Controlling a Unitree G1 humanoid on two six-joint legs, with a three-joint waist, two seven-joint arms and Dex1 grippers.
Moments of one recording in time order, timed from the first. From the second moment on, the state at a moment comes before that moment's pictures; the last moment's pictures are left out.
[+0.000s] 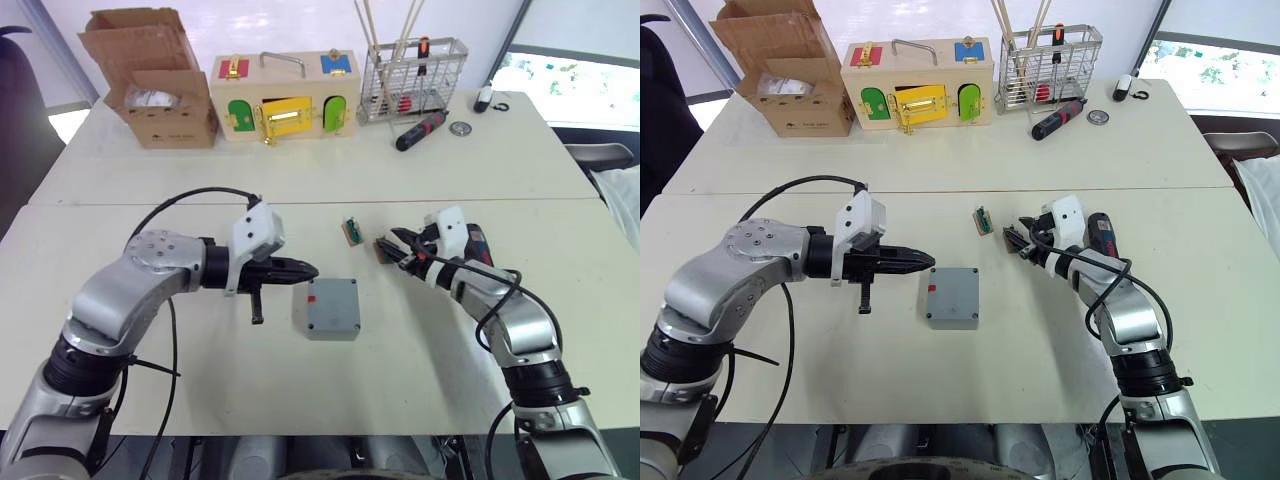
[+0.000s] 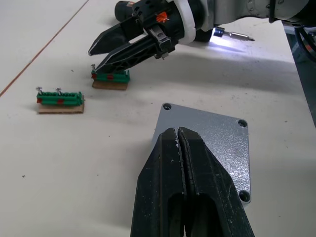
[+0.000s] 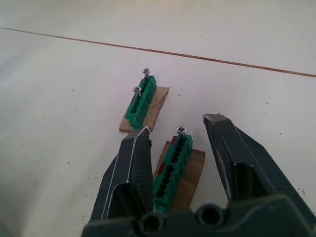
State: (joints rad) left arm -0.48 0.71 -0.15 -0.45 -0.53 0.79 -1.00; right arm -0.33 -0.45 0.06 -0.07 0.26 0.48 0.49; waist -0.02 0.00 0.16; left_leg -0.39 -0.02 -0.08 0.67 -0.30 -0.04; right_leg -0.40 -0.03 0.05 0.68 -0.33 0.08
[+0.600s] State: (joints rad) left arm -0.47 0.71 -0.18 -0.43 -0.48 0.75 -0.99; right arm -0.35 -0.41 0.05 -0.01 0.22 0.45 0.48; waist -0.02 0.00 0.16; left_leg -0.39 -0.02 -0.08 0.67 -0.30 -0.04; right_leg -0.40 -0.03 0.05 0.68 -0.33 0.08
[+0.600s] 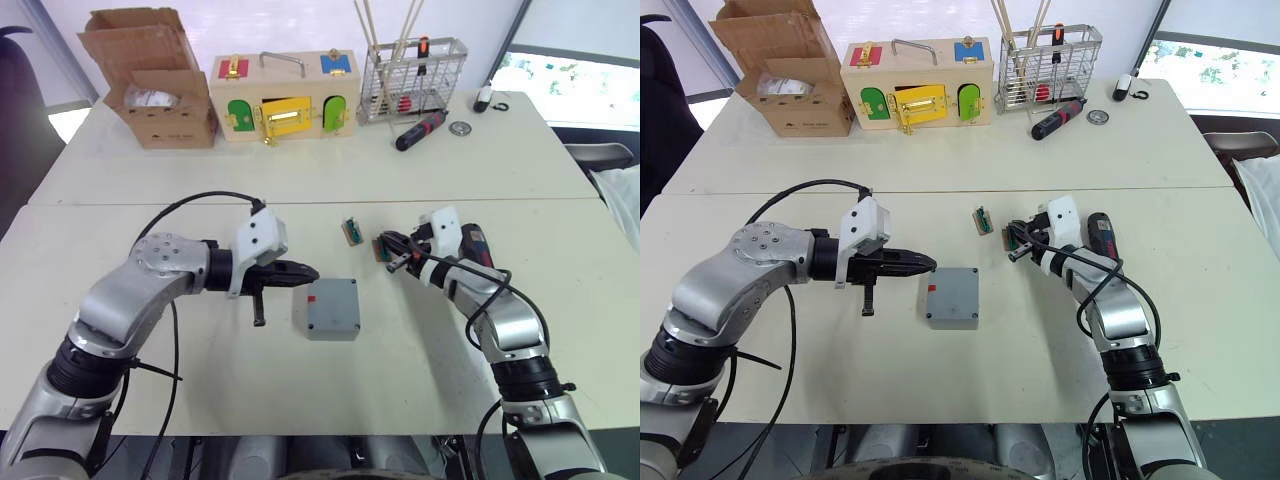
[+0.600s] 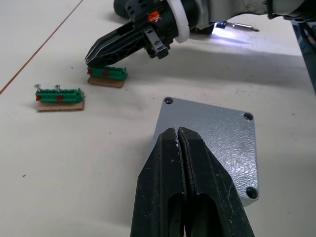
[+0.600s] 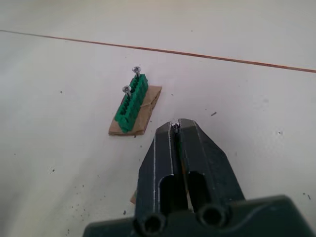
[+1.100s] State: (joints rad) left arm -0.47 0.71 -0.18 -0.43 -0.48 0.75 -0.98; right arm -0.36 -0.41 0.02 -0.08 0.22 0.43 0.48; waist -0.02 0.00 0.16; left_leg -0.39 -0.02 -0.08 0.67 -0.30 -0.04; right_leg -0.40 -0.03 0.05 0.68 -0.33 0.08
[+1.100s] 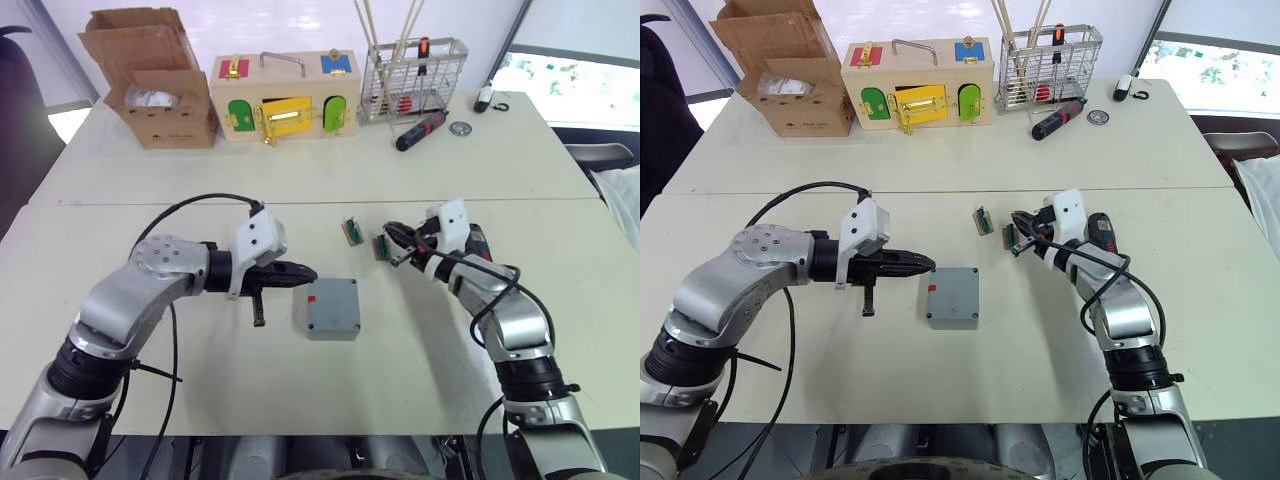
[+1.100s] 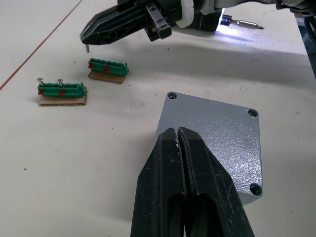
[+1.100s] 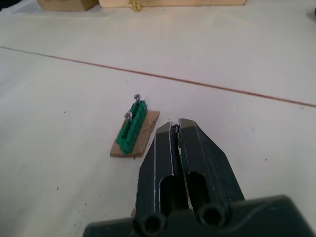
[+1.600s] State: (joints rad) left arm -0.44 0.78 -0.19 -0.36 -0.49 0.71 -1.13; right arm -0.16 -0.59 0.04 -0.60 0.43 0.65 0.67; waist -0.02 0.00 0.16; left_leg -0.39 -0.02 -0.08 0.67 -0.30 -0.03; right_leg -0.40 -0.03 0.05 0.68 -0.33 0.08
